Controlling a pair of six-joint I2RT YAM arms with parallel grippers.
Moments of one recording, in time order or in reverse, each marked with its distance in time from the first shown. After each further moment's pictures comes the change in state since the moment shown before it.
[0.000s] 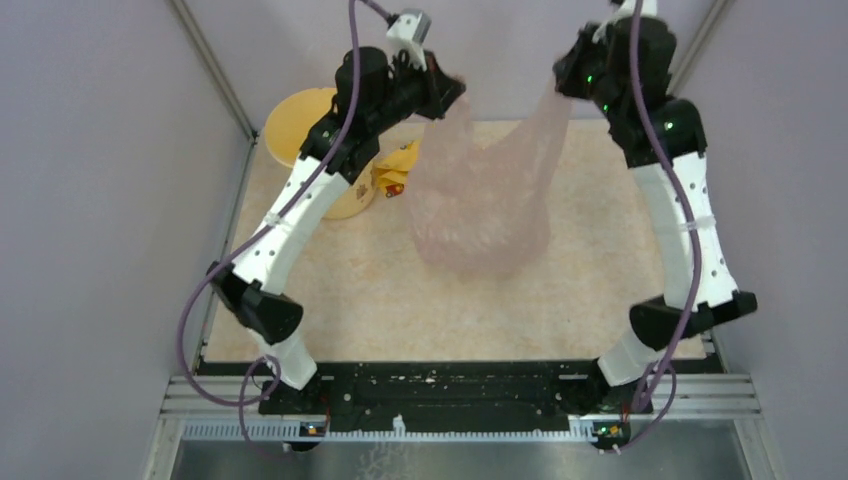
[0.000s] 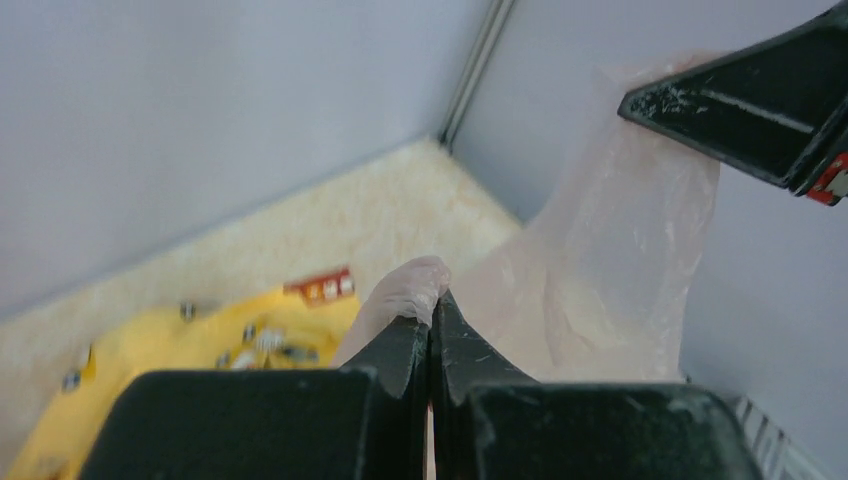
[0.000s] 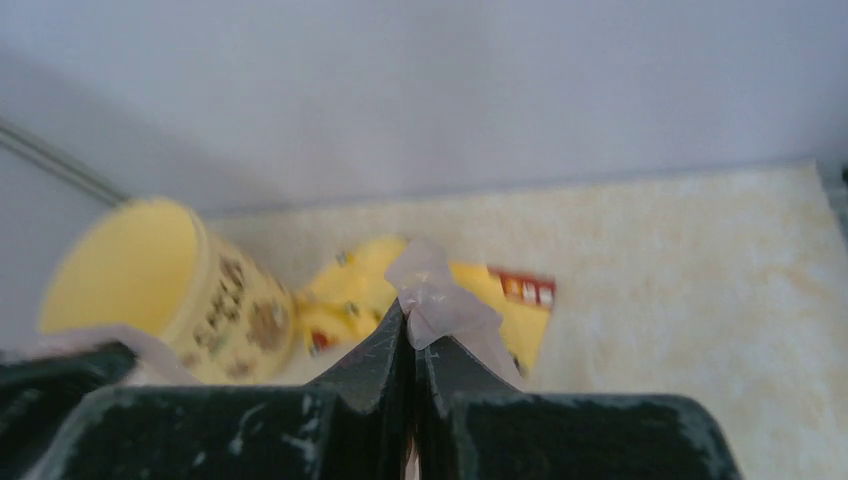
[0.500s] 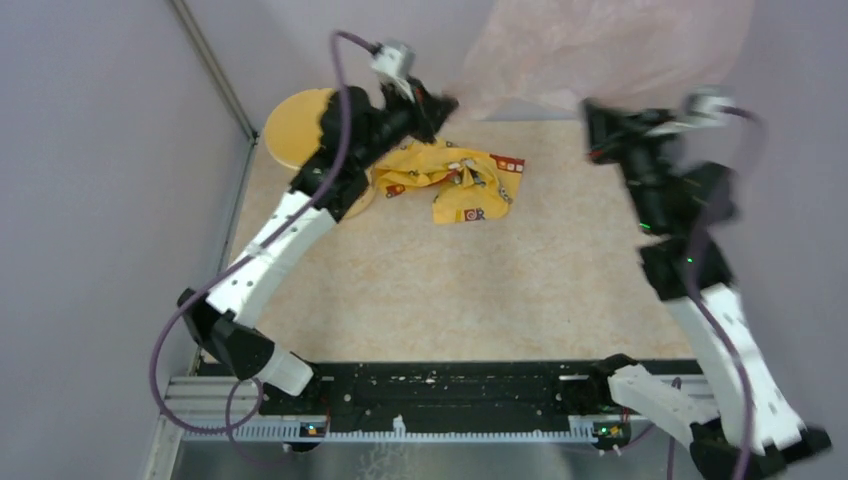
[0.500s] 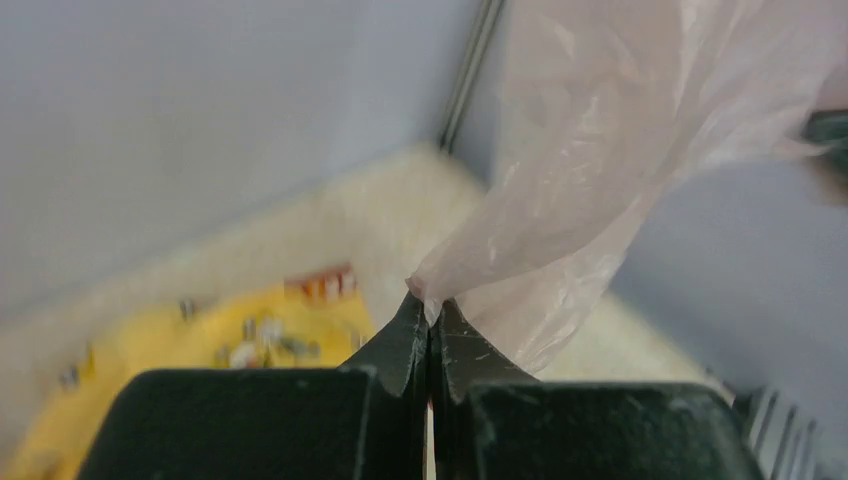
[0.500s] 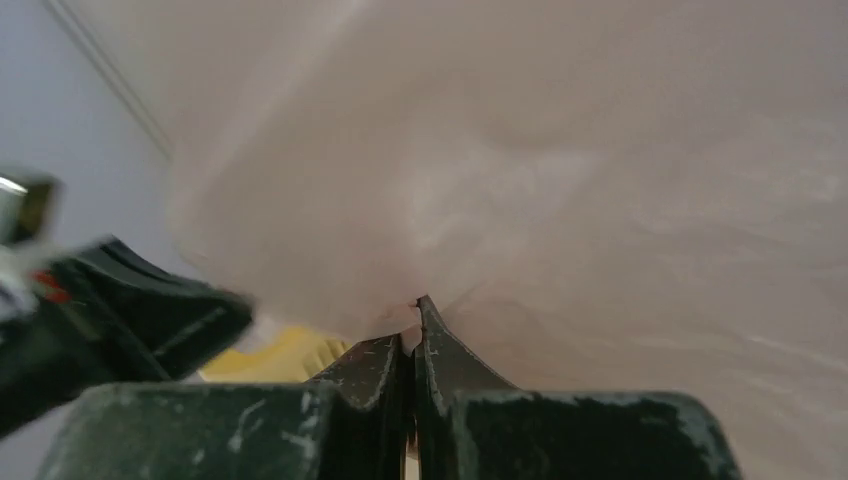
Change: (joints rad) left arm -0.015 -0.118 -0.111 0.270 0.000 0.026; right arm -0.015 -0.635 -0.616 0.782 -0.099 0.000
